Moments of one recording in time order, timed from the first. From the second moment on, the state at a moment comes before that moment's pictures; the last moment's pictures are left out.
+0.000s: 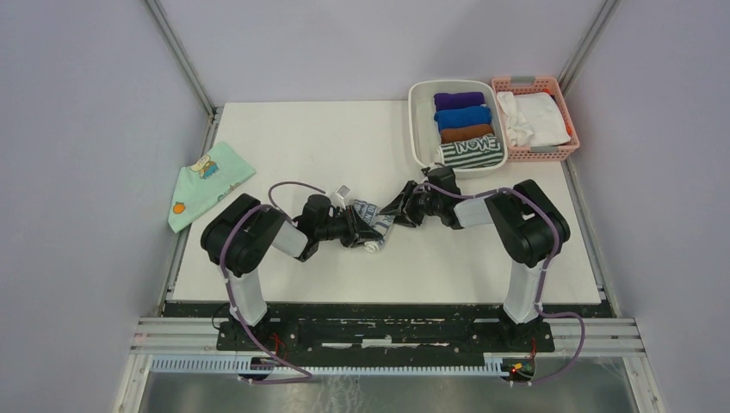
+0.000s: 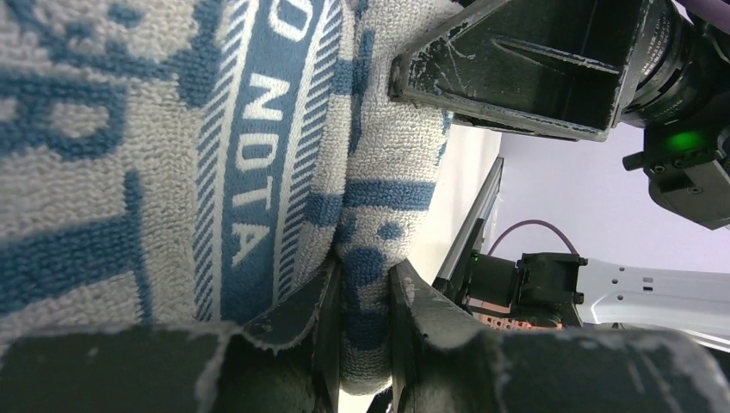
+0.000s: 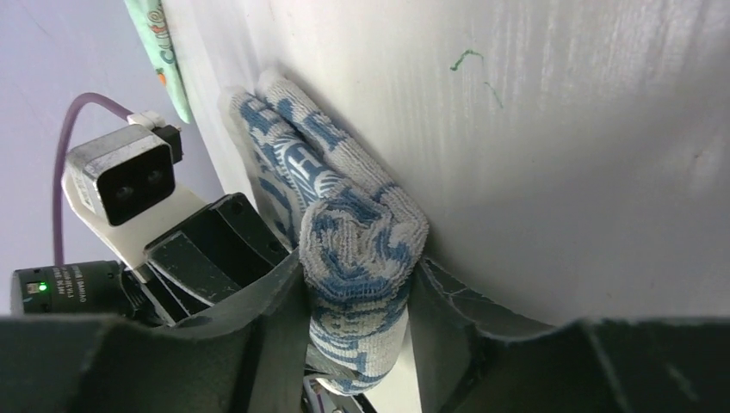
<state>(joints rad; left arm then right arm) -0.52 1.86 0.54 0.83 0.63 -1.03 0.44 1.92 0.83 0.40 -0.56 1.06</state>
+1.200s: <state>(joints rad) -1.23 1.79 1.07 -0.21 -0.74 -0.40 0.54 1.81 1.08 -0.36 -0.17 0.86</state>
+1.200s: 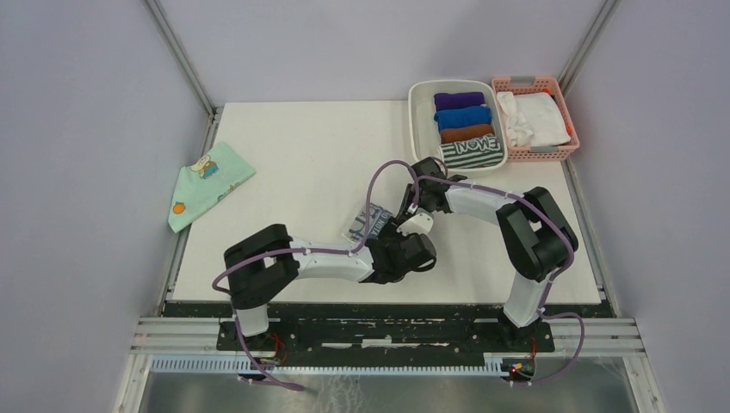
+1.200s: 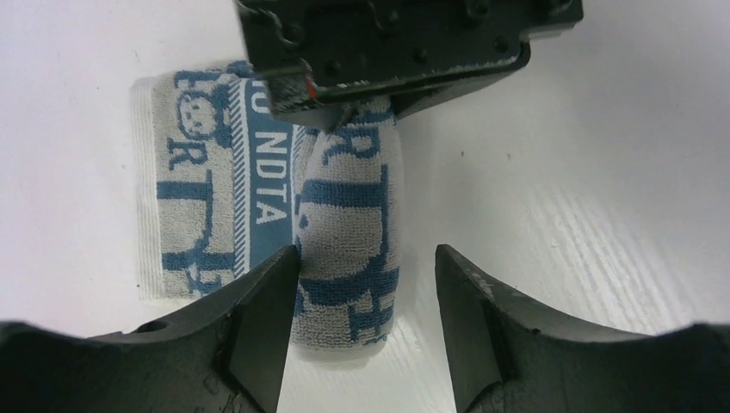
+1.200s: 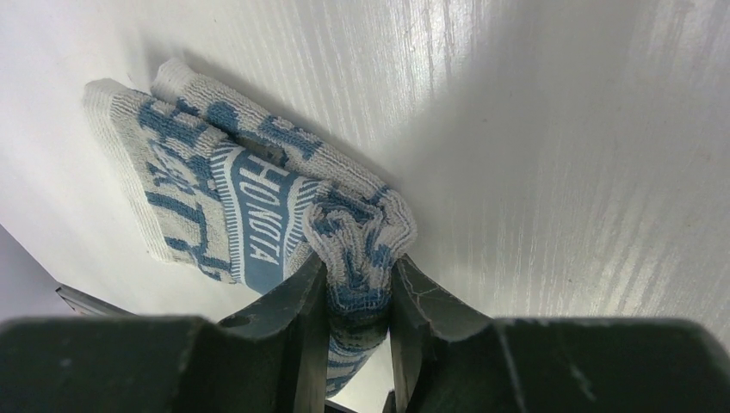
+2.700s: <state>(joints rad) -0.54 1.80 0.67 0.54 0.58 -0.83 0.43 1.78 0.75 0.32 -0.48 1.06</state>
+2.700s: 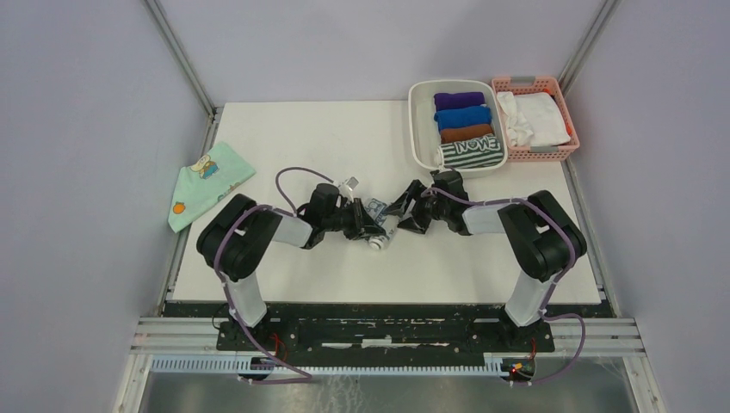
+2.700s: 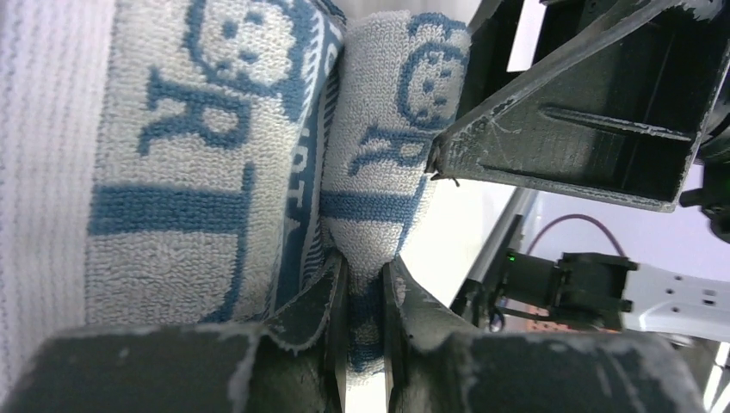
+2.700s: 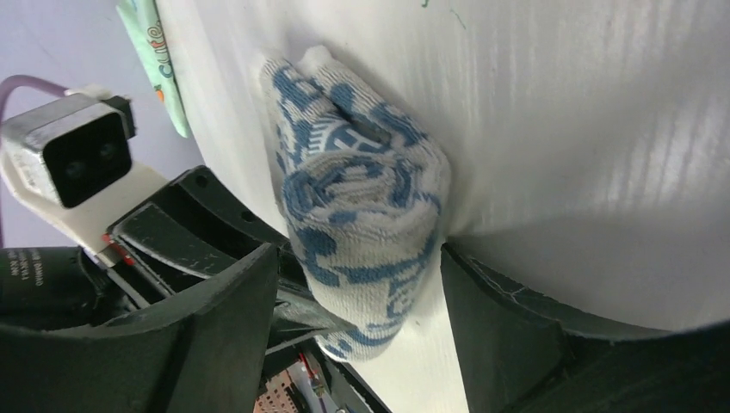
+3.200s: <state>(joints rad) -0.52 1.87 0.67 0.61 0.66 -0.97 0.43 1.86 0.75 0.40 -0.48 1.10</state>
